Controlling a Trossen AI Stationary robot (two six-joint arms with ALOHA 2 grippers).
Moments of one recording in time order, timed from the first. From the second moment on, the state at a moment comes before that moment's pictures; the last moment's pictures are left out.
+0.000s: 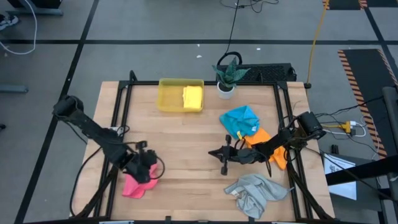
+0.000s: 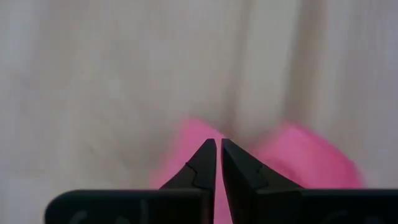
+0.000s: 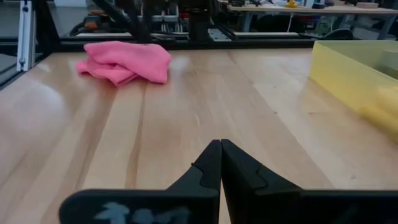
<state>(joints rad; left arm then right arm) -0.70 1.29 0.78 -0.79 -0.24 -0.87 0.36 1.84 0.51 1.07 0.50 0.12</state>
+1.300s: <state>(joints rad) -0.60 1.34 0.76 -0.56 -0.15 -0.56 0.34 1.84 0.51 1.05 0.50 0.16</state>
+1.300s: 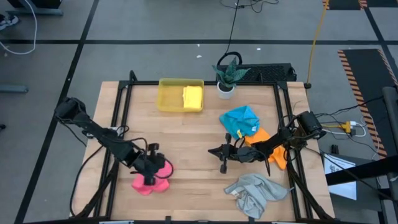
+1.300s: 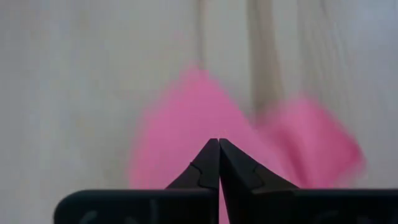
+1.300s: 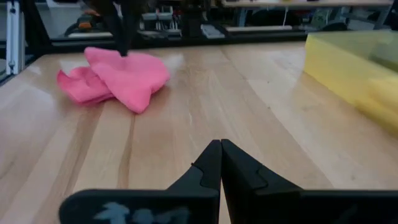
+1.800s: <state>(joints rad) -0.72 1.45 0.72 -0.54 -0.19 -0.61 0.34 1.84 0.51 1.01 0.50 0.22</state>
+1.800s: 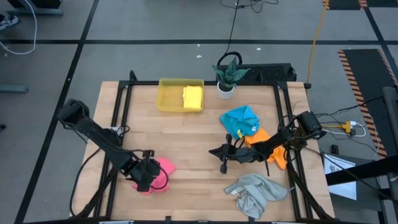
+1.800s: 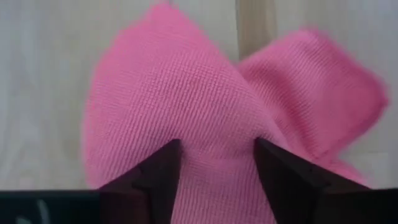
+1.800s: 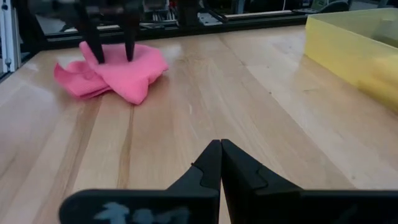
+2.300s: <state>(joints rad) -0.56 1.63 0.90 -0.32 -0.36 -0.17 0.36 1.84 0.51 1.05 0.42 0.22</state>
